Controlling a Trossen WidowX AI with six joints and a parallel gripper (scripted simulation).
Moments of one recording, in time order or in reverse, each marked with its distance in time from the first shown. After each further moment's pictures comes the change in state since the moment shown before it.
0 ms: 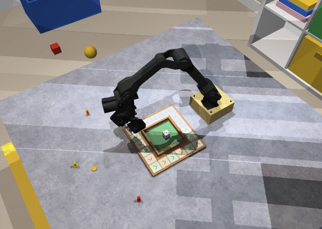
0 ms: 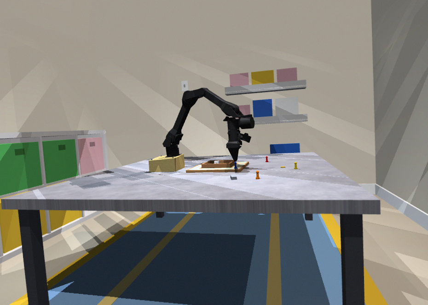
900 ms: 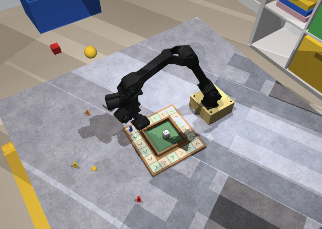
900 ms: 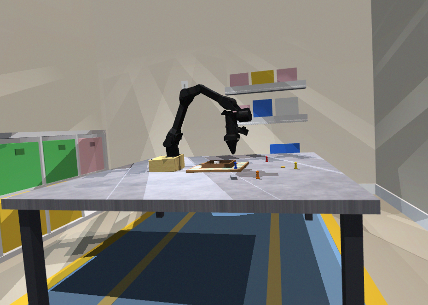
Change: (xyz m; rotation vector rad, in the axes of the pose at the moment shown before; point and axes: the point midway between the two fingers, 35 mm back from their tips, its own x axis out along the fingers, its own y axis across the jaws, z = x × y) arm -0.034 0.017 -0.010 0.013 -0.005 0.000
